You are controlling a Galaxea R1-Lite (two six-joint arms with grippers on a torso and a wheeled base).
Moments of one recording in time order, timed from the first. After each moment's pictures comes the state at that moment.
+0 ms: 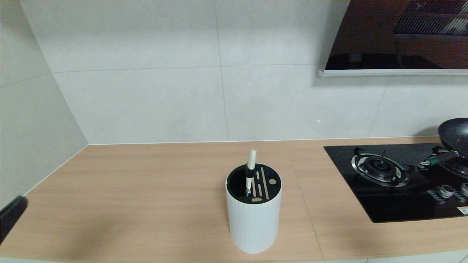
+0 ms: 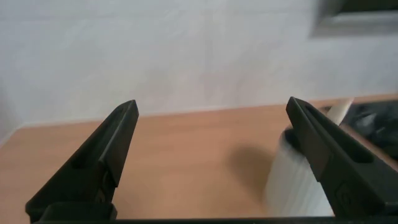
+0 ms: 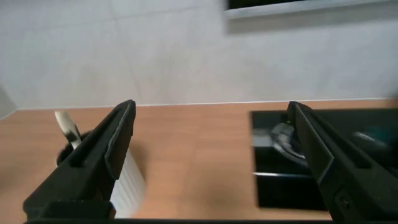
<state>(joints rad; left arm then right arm) -0.37 0.51 -0.35 -0.28 0.27 0.03 0.29 0.43 -0.45 -0.11 -0.19 0.07</state>
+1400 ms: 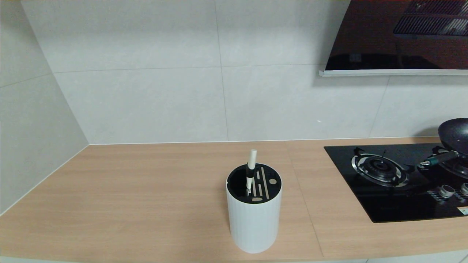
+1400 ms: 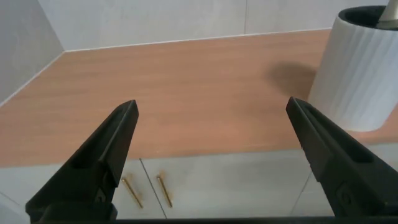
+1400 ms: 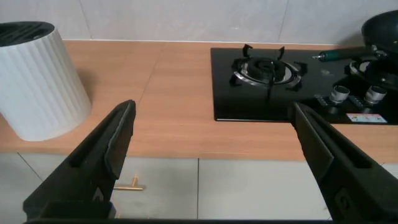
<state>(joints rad) 0.00 0.00 0.00 0.01 -0.01 0.05 -0.01 0.00 0.00 0.00 0.04 0.00</state>
